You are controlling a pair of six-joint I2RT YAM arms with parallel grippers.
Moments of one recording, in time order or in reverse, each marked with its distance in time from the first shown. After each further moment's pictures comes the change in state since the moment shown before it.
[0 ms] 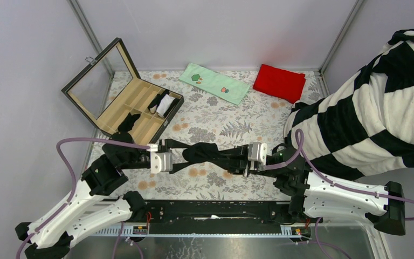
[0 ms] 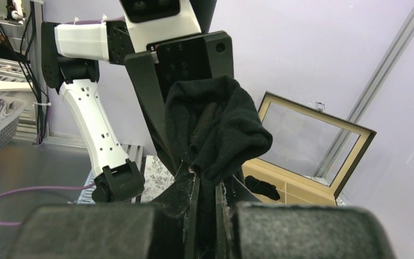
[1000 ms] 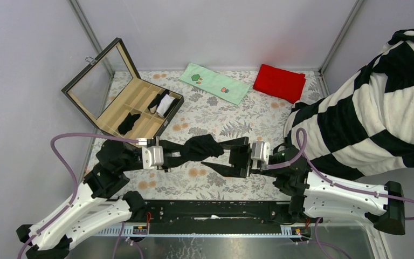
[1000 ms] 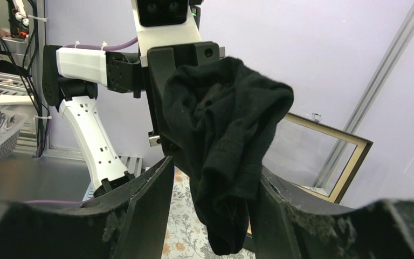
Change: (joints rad) left arm 0.000 -0.053 -0.088 0.221 -0.026 -0.219; right arm 0.002 0.003 0.012 0.048 0.001 0.014
